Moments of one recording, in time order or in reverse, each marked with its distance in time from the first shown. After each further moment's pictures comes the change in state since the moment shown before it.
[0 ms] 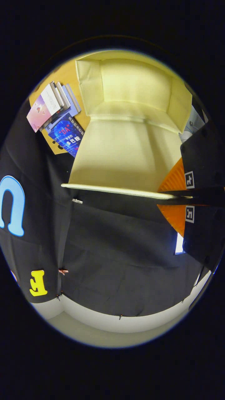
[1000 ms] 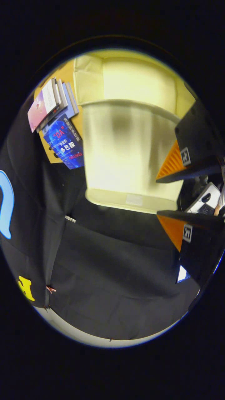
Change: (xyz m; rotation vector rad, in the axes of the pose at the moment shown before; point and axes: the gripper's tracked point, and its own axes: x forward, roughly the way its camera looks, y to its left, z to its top) arm 0.076 -0.050 -0.007 -0.107 -0.042 -0.222
